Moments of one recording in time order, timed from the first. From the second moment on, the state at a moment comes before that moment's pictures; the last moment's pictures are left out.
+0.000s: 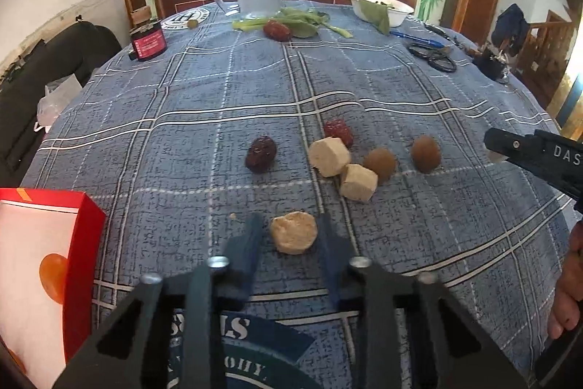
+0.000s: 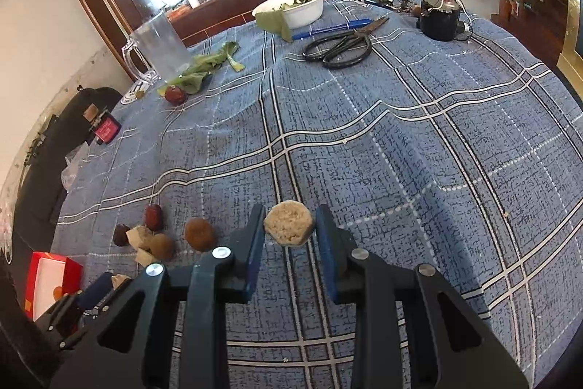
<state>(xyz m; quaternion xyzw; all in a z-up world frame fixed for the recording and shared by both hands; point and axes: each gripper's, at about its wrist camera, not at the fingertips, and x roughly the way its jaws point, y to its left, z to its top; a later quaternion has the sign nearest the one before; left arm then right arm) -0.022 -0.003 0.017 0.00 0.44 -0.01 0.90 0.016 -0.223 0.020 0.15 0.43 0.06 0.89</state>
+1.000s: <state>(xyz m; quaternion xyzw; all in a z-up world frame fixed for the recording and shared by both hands) -0.190 0.168 0.099 -0.05 0.32 0.12 0.94 -0.070 -0.117 0.070 0.13 0.34 0.18 0.91</state>
